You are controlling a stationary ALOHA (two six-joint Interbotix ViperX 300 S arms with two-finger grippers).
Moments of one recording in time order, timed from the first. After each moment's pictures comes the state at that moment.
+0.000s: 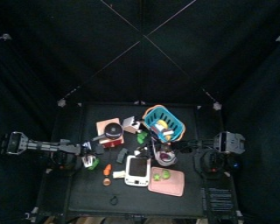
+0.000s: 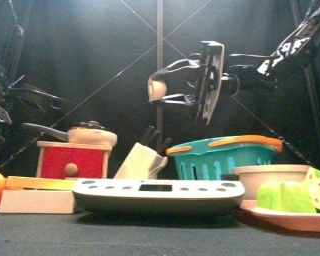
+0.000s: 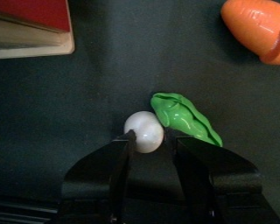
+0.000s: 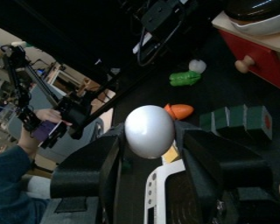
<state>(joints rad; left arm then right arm) 0.09 -0.56 1.17 0.02 0.72 -0.14 -0.23 0.01 0.77 -0.64 -0.79 1.17</state>
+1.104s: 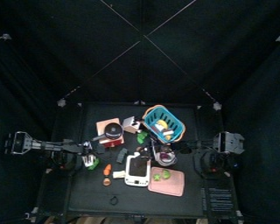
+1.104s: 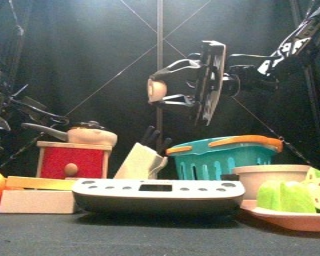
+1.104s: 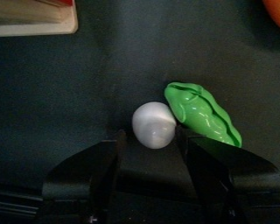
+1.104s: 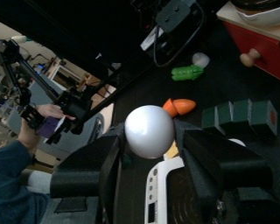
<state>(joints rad) 0.11 -0.44 1.16 0.02 0.74 -0.14 -0.23 0.03 0.77 -0.64 -0.79 1.17</state>
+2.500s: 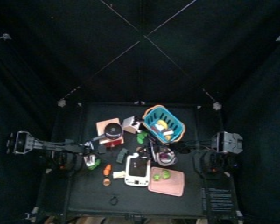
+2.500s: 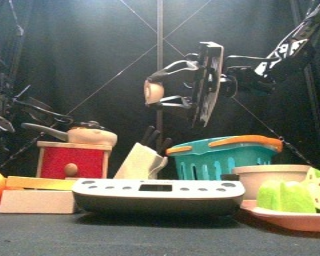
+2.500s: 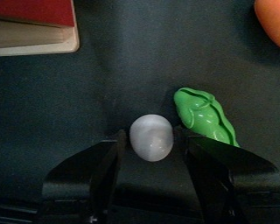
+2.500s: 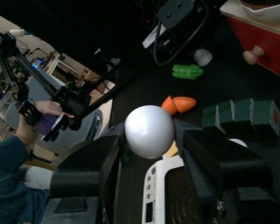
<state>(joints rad) 0.11 -0.43 1.16 0.02 0.68 -0.14 -0.22 0.04 0.75 -0.66 -0.78 1.17</state>
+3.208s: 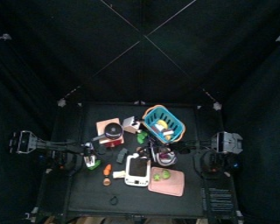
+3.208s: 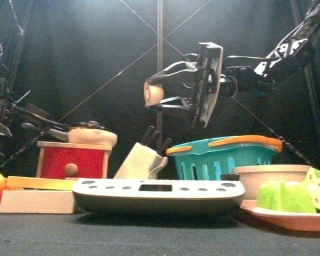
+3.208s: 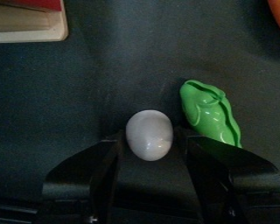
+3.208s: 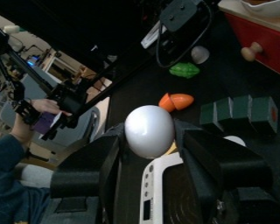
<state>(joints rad) 0.11 -0.39 1.16 0.01 0.67 -0.14 -0.21 0.04 0.75 -0.67 -0.76 1.17</state>
